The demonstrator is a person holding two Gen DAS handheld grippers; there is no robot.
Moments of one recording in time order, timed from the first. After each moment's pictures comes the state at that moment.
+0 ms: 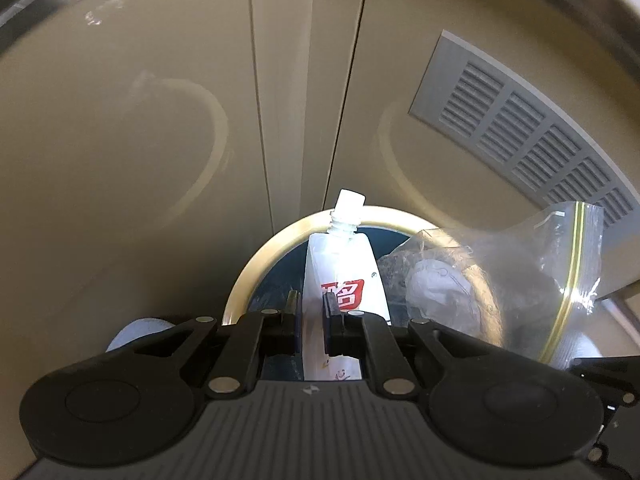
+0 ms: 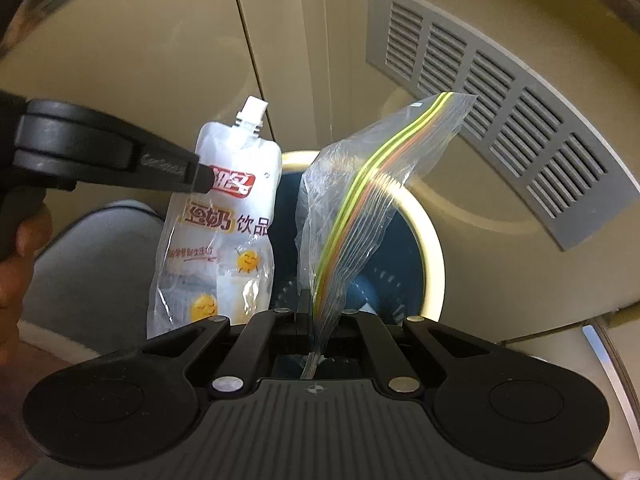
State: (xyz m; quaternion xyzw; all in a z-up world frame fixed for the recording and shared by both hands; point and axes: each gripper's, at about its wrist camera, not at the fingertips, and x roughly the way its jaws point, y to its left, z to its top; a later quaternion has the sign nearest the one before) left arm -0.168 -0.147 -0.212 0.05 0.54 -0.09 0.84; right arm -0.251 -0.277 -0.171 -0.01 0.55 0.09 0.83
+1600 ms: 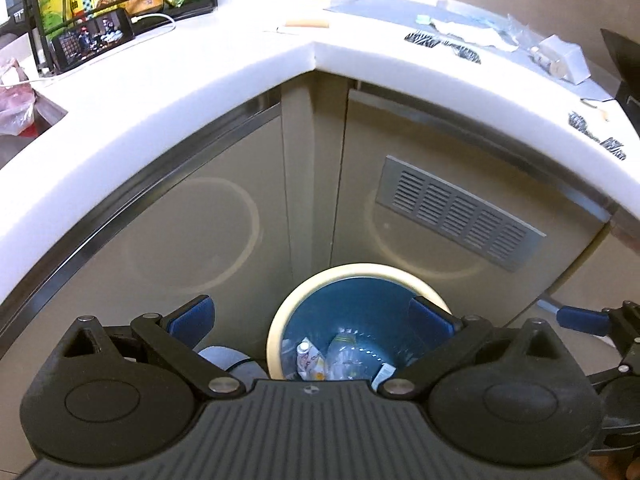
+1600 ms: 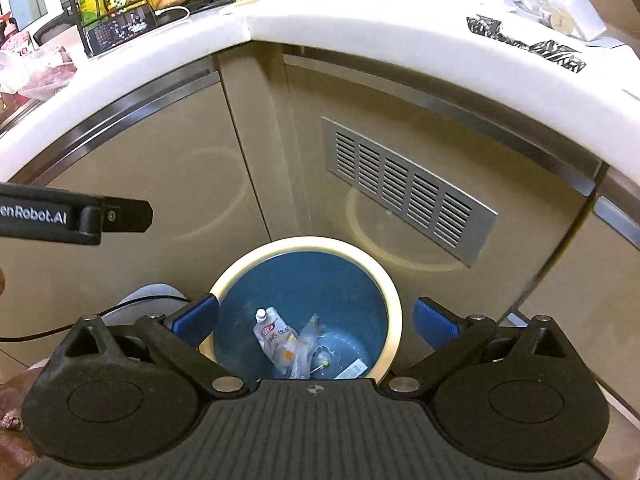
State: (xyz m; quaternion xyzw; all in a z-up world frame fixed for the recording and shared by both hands) left arm -0.289 -0.116 -0.058 0.06 0.42 -0.10 0.90; right arm -0.352 -0.310 -0.058 0.05 0.41 0.05 0.91
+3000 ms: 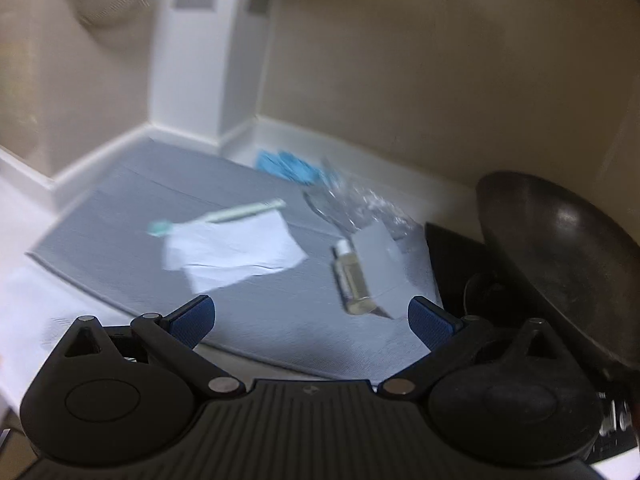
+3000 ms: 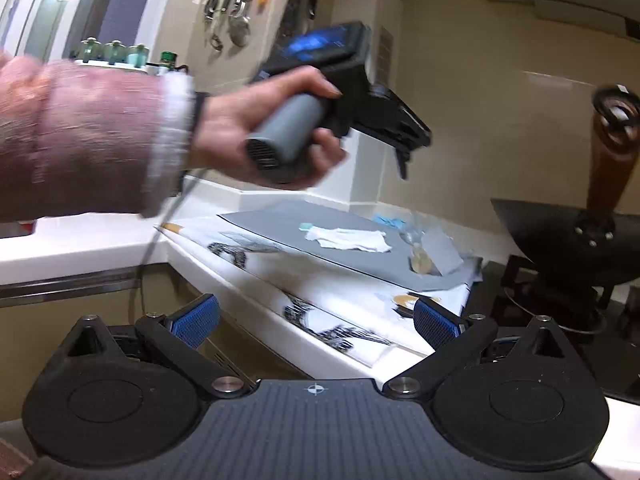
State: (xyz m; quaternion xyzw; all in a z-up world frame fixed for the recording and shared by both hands) left arm -0.074 -0.445 0.099 0.01 0.36 -0.28 0.89; right arm -0.405 -0.396 0.040 -0.05 0.13 -0.05 0.99
